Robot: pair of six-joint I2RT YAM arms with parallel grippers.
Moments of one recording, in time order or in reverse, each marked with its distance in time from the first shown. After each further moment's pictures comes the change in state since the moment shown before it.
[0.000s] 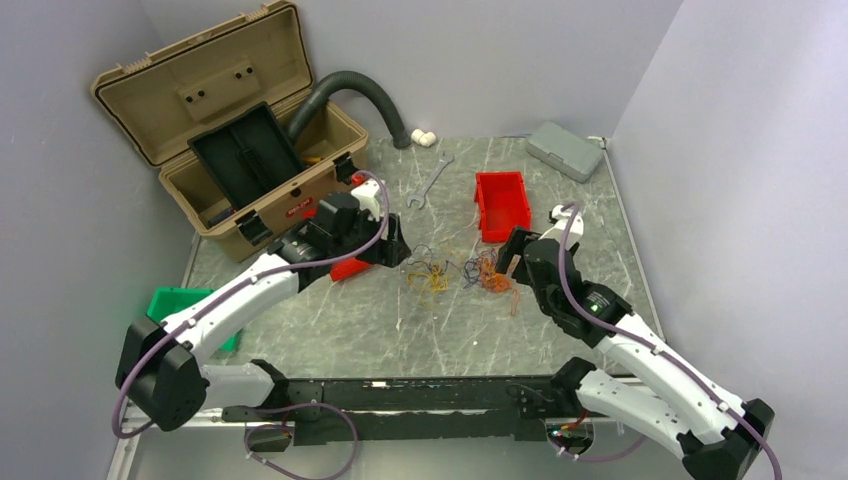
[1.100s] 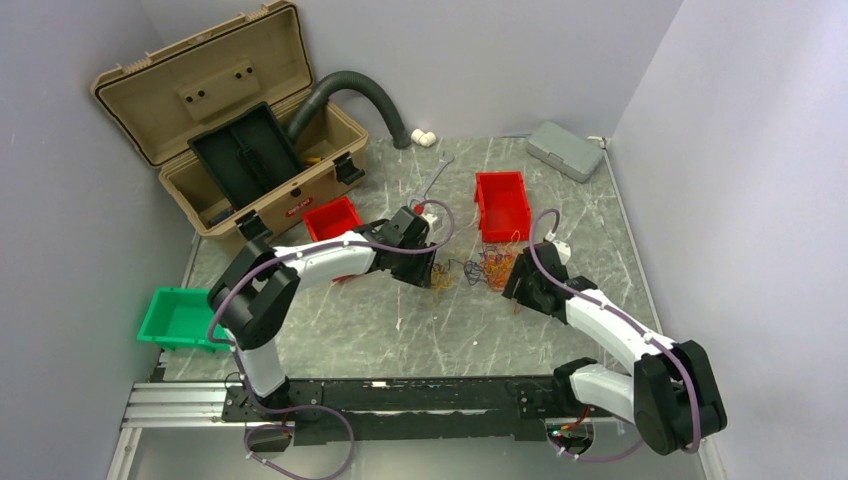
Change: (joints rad) left arm -0.164 0.522 0.181 -0.083 -0.001 -0.029; right arm -0.375 0.344 -0.267 0.160 -0.429 0.033
